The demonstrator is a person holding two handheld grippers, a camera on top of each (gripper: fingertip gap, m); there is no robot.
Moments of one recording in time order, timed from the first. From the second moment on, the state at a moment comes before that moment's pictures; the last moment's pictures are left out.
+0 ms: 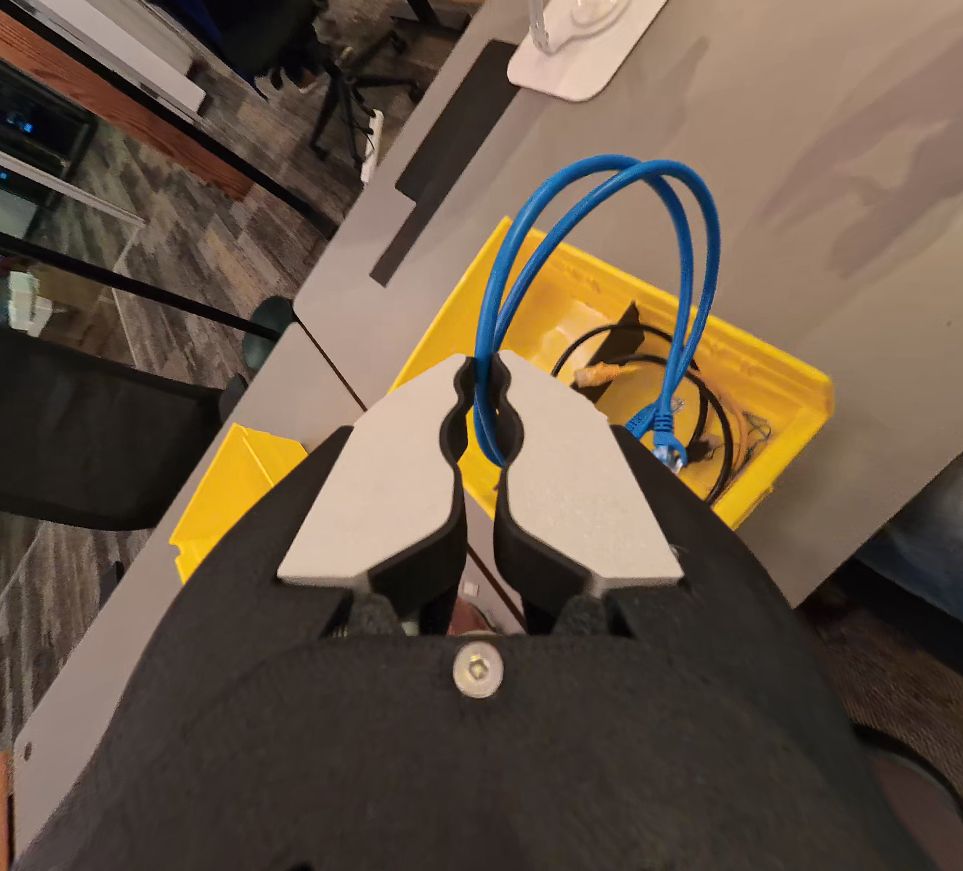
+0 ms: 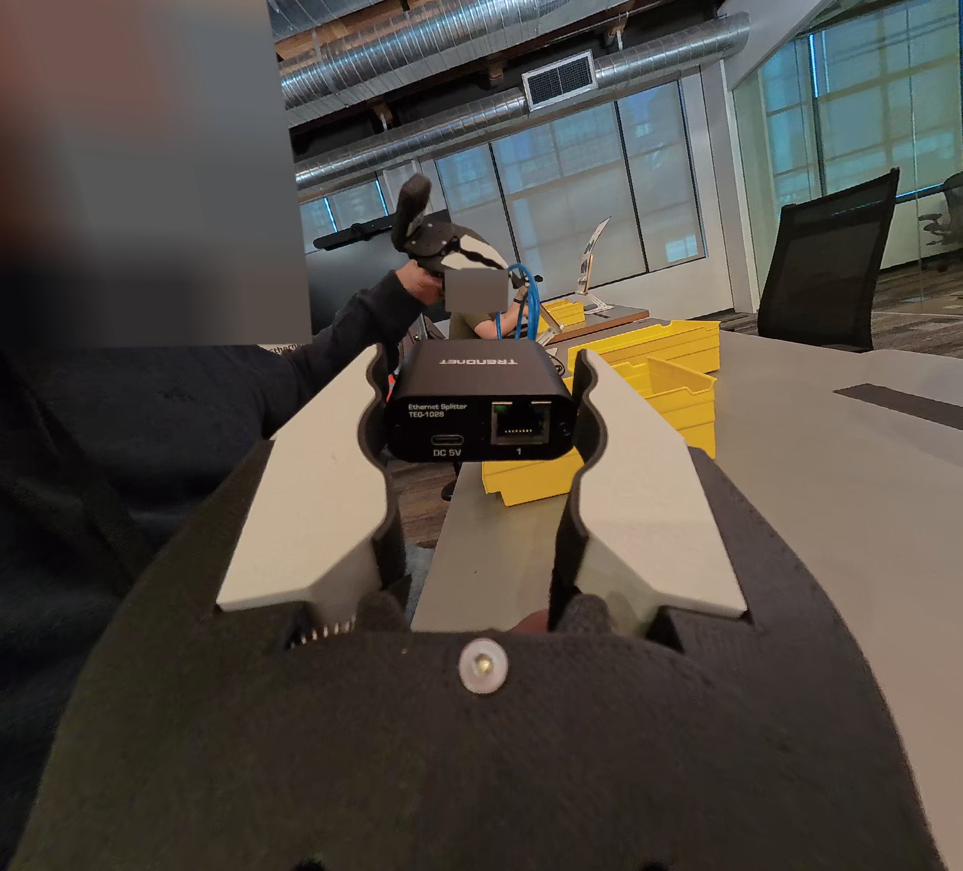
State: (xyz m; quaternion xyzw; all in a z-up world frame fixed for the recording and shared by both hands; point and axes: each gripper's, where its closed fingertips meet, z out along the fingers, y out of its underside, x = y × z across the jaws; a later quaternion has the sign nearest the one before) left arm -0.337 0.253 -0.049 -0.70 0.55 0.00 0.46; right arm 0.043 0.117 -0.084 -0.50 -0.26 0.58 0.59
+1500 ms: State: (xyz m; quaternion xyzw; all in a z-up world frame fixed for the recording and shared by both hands) left arm -0.069 0.225 -0.289 -0.47 0.84 0.06 0.24; right arm 0.067 0.096 -0.075 -0.48 -0.25 0.56 0.62
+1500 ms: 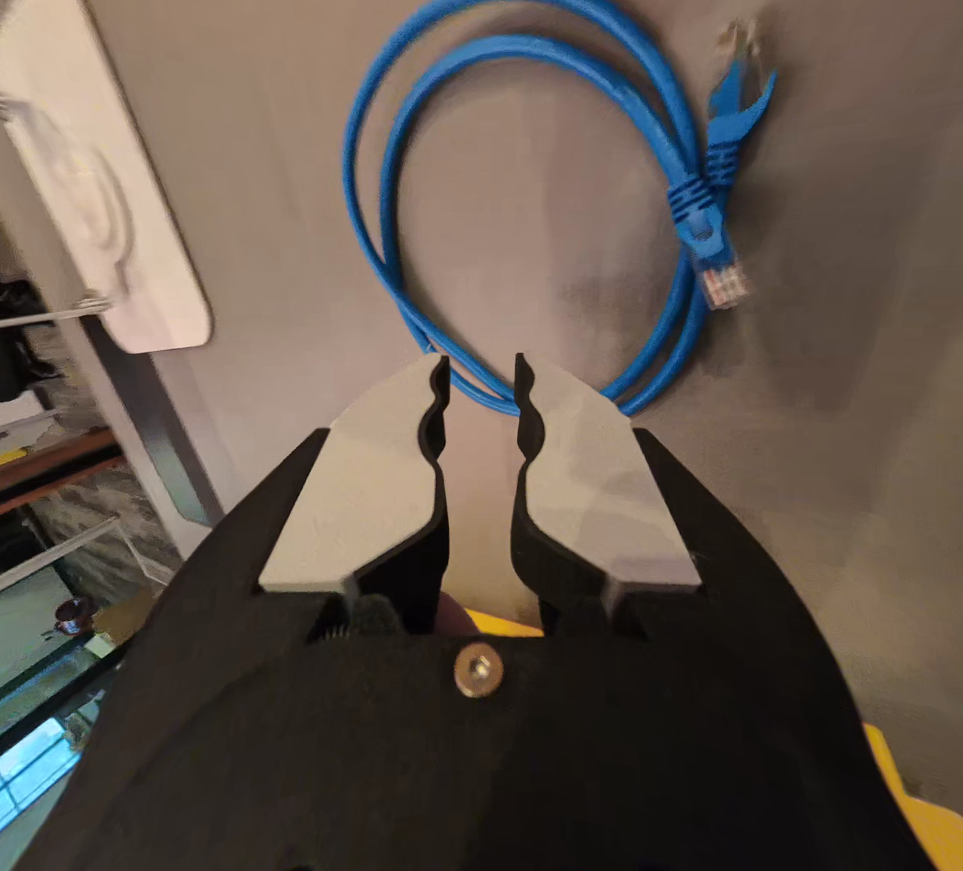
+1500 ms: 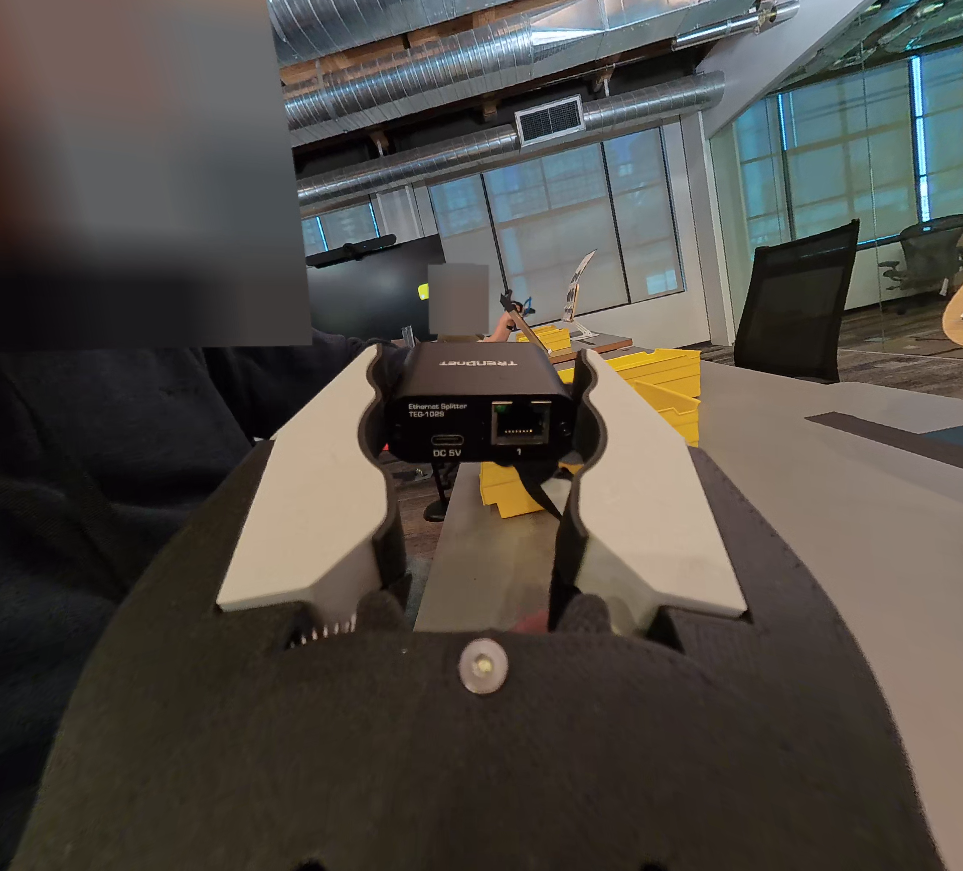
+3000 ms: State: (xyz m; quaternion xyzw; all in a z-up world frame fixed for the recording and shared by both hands) left arm -0.112 0.225 -0.315 -0.71 0.69 0.06 0.13; right arm 0.088 0.089 -0.073 -0.47 -0.24 0.56 0.64
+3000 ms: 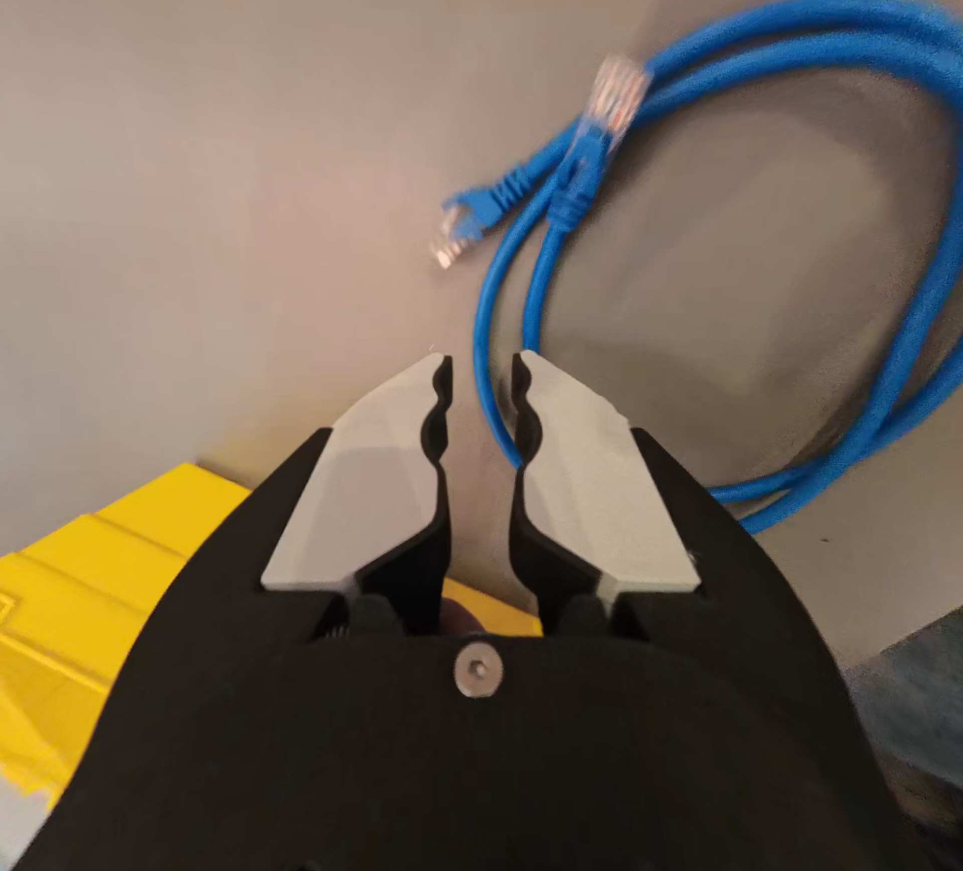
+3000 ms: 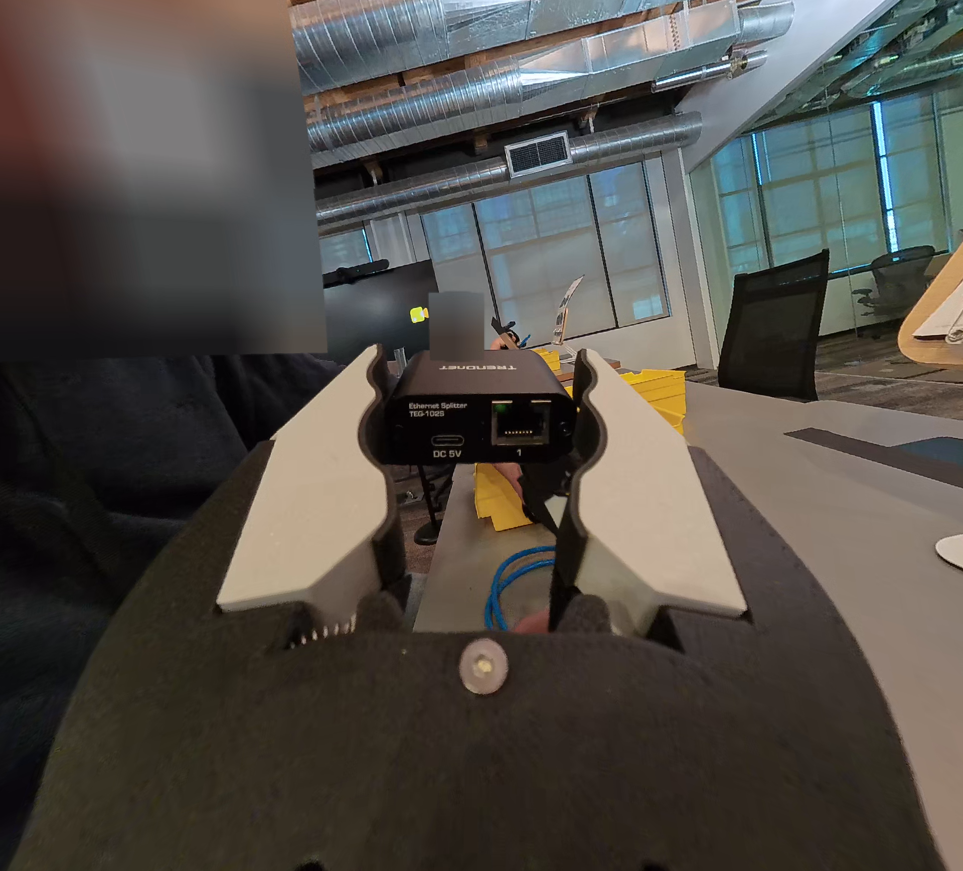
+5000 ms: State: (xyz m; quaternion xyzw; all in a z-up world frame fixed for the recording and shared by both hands) left arm 0.052 0.113 -0.154 -0.30 0.65 -0.02 0.70; right arm 0.016 0.120 -0.139 -0.61 -0.27 0.57 0.48
